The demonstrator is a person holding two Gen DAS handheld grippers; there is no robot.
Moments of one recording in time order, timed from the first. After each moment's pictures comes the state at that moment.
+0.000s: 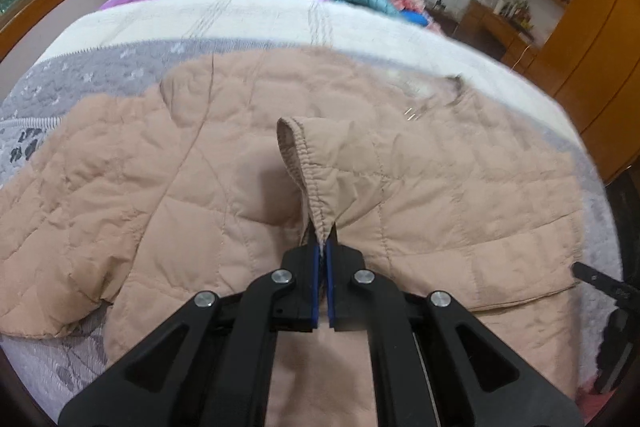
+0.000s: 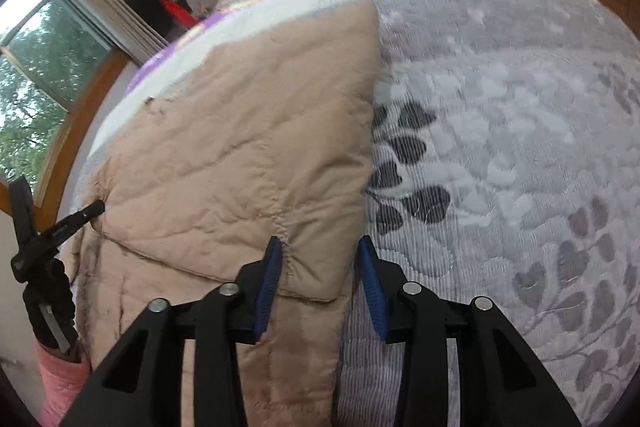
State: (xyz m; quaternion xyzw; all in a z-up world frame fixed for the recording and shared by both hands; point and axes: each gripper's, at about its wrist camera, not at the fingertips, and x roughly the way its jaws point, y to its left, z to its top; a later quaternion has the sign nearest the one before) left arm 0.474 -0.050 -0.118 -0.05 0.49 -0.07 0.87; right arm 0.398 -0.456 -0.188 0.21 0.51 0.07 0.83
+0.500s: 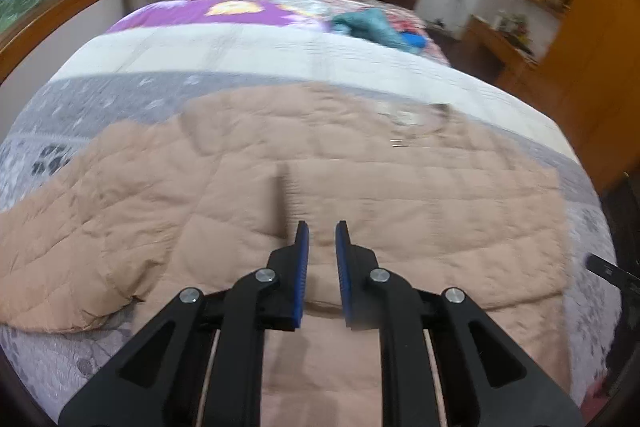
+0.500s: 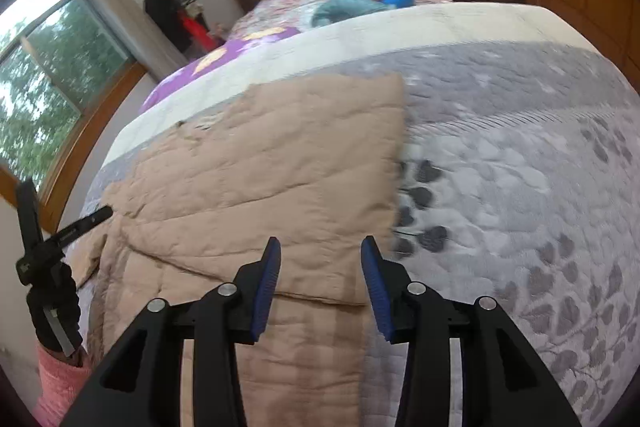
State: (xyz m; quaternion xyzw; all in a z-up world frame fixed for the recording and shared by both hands) left arm 0.447 -0.054 -0.072 -0.05 0.45 -0.09 0.89; right arm 0.382 -0.444 -0.126 0.17 0.46 0.08 0.87
